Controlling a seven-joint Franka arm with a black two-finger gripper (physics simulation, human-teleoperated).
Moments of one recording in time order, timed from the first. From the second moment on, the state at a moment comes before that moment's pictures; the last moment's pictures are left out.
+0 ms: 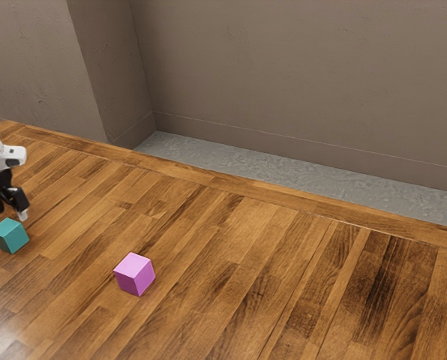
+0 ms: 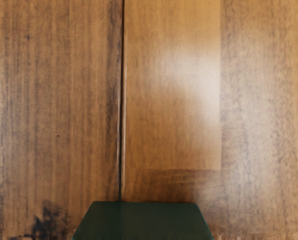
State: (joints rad) arm 0.68 0.44 0.03 -1.79 0.00 2.20 0.70
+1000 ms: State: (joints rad) arm 0.74 0.34 0.01 -1.98 0.04 2.38 0.67
